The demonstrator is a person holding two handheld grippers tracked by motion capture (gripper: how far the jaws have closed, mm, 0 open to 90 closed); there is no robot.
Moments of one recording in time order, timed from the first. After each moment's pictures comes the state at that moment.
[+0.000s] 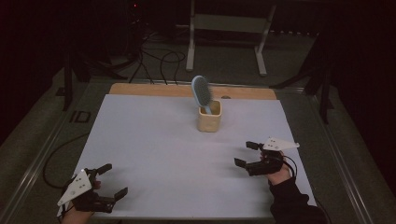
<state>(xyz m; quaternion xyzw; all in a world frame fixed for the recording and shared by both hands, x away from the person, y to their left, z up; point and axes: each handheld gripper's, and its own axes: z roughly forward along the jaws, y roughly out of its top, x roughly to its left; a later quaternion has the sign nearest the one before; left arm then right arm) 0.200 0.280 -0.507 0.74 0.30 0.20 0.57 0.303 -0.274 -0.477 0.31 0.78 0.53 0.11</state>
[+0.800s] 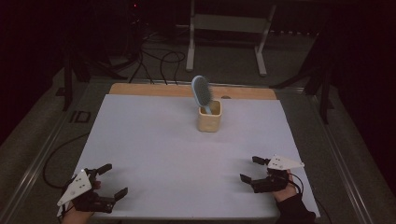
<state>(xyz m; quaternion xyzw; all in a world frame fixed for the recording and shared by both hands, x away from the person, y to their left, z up) 0.200 0.280 -0.507 0.74 0.30 0.20 0.57 0.263 -0.291 -0.508 0.31 0.79 0.51 0.13</state>
